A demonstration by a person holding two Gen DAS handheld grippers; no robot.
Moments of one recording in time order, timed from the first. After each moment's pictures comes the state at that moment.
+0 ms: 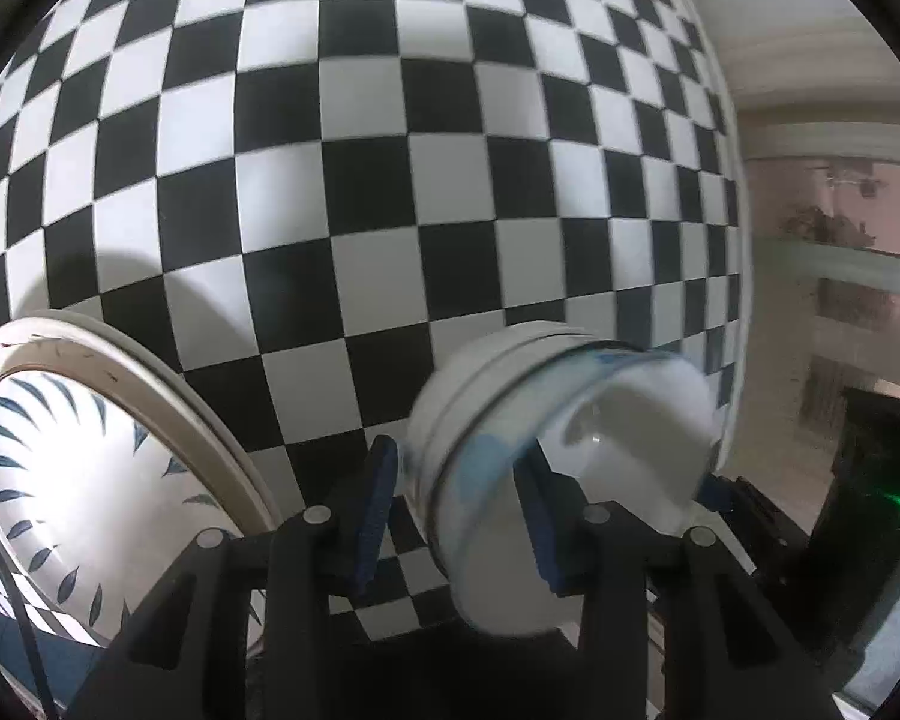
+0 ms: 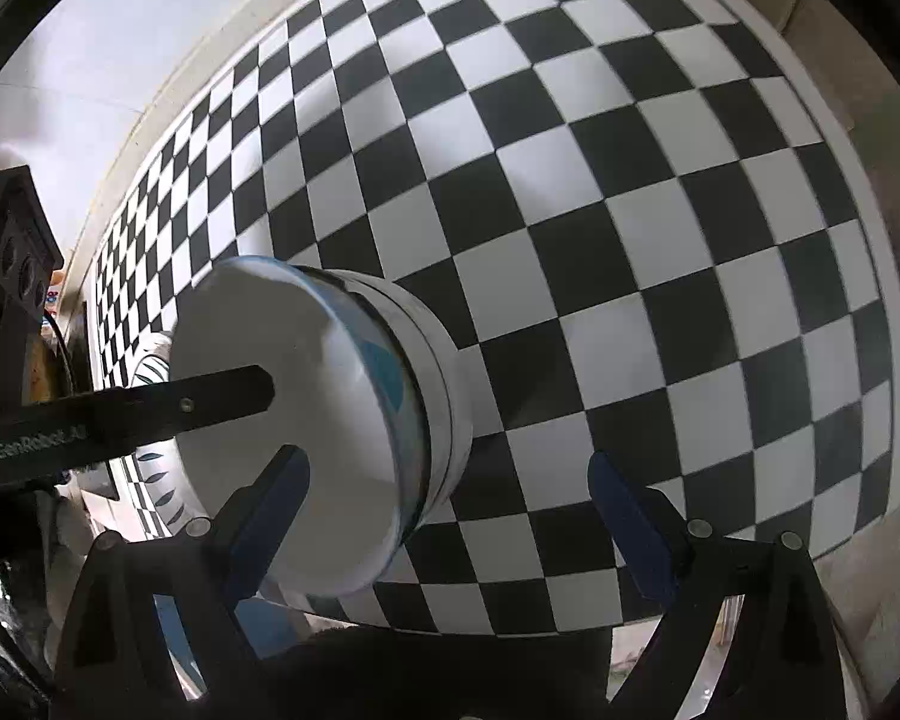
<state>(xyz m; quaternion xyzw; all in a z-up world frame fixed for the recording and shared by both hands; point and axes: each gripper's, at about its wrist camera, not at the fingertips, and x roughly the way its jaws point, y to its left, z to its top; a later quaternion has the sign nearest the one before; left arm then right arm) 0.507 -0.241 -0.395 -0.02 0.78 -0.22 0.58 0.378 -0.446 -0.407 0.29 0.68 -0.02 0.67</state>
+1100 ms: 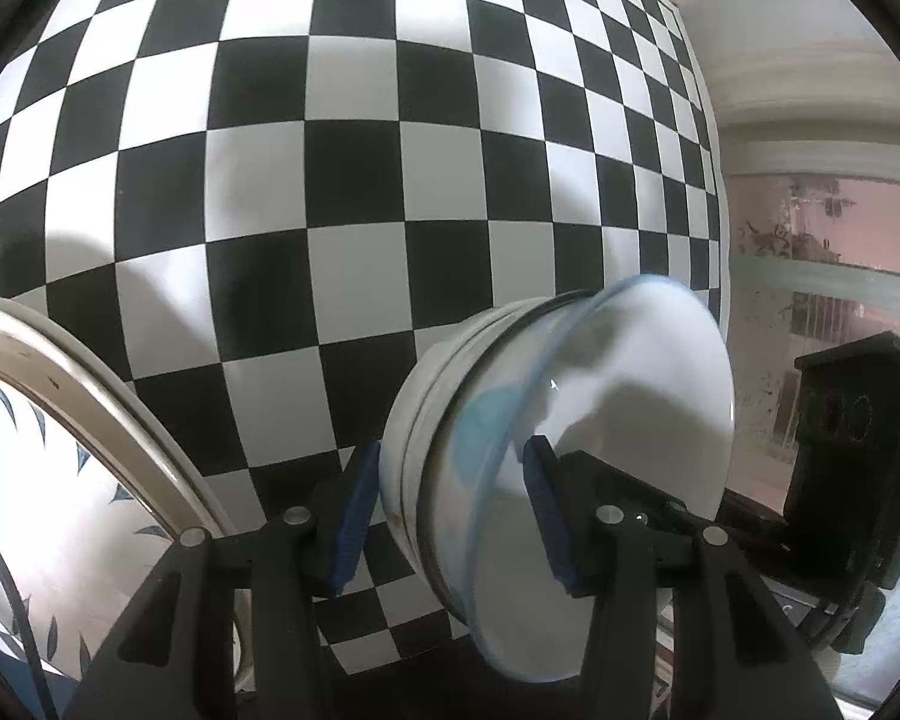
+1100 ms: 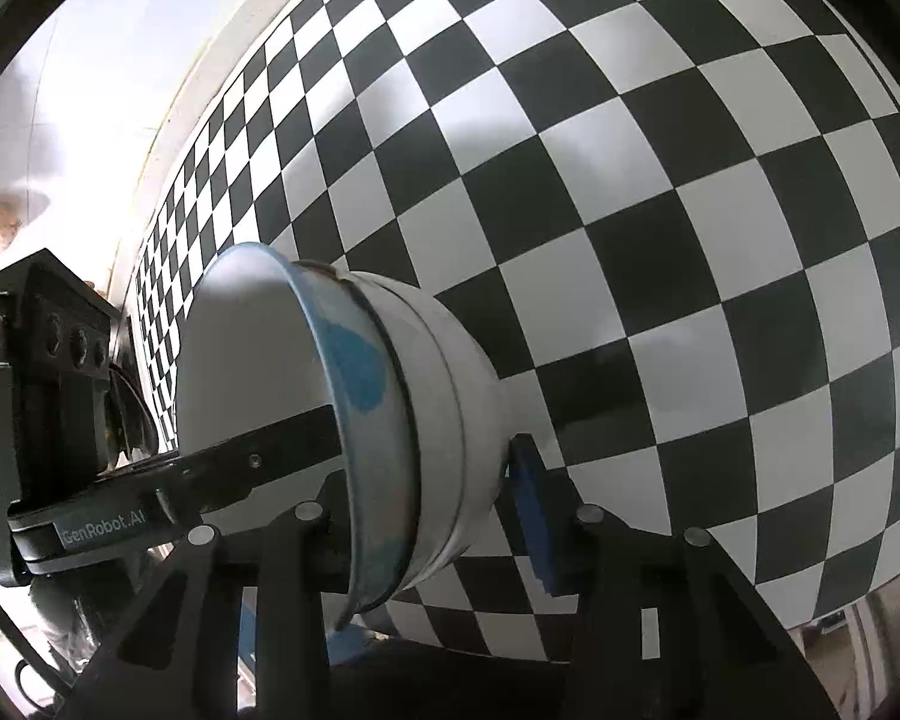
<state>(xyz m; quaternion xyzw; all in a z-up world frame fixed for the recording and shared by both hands) 0.503 -0.230 -0.408 -0.07 0.76 -0.25 0.59 0.408 -0.442 -0.438 0.36 0.67 0.02 0.65</state>
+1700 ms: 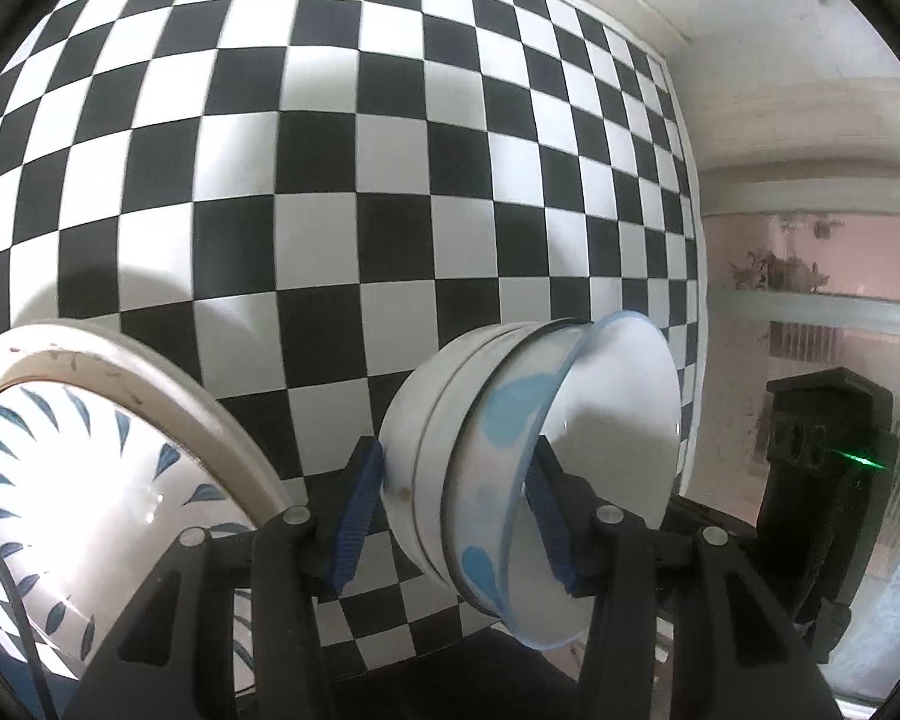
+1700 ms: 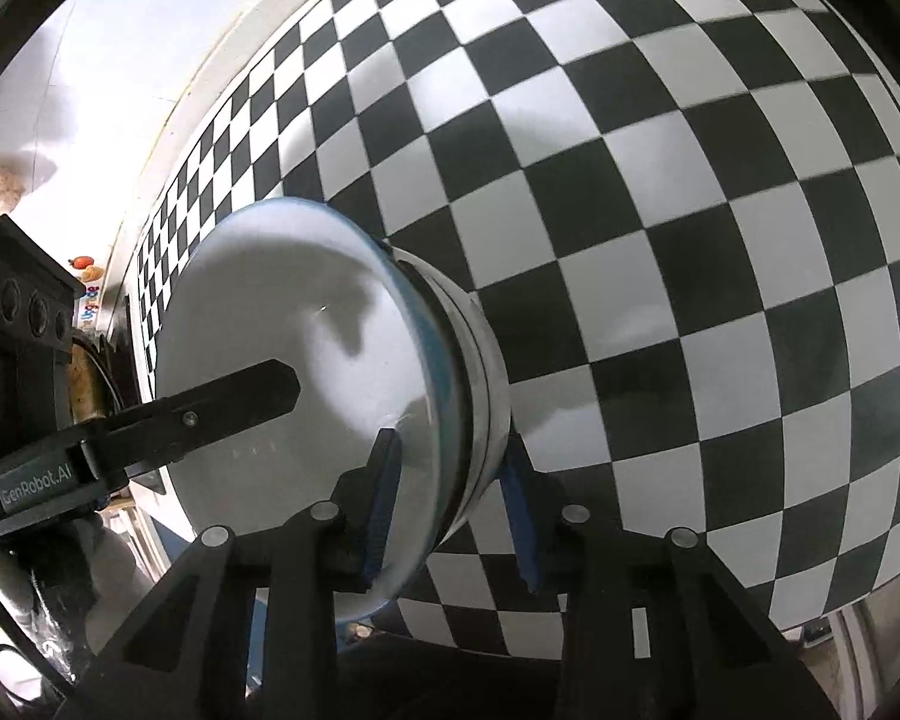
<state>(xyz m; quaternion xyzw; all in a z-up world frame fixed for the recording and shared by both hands) 0.518 -0.204 -0.381 -0.10 0.74 -0.25 0.62 0.418 -0.411 -0.422 0.33 0.67 0.03 0.66</state>
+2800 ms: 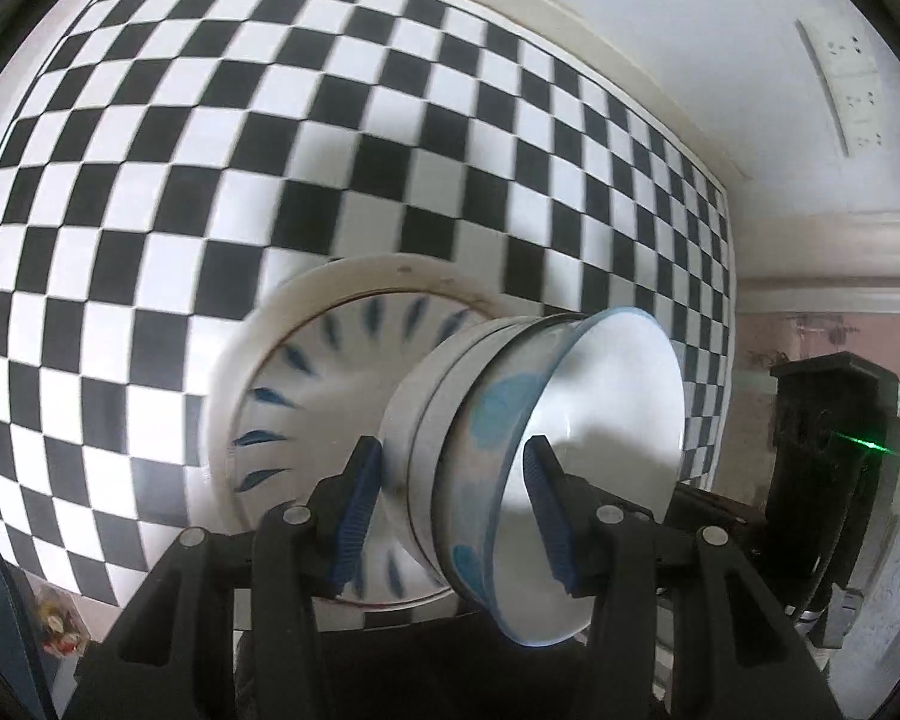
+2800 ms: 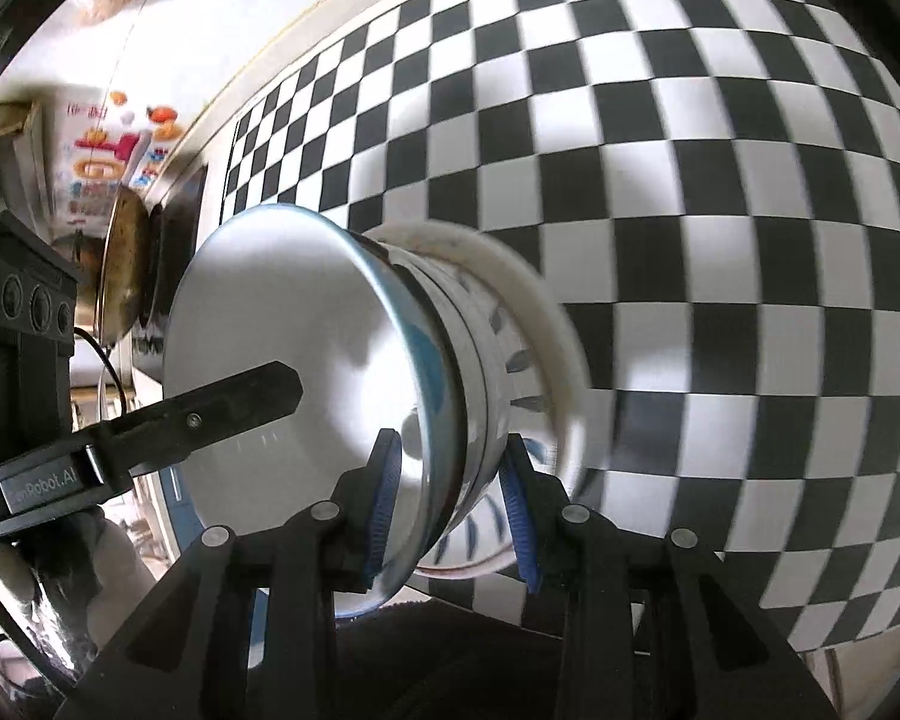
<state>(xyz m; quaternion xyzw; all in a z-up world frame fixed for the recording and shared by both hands) 0.494 -0.040 -0.345 -0.16 0.70 -0.16 0.67 0.465 -0.234 -0.390 0.24 0.69 0.15 0.67</state>
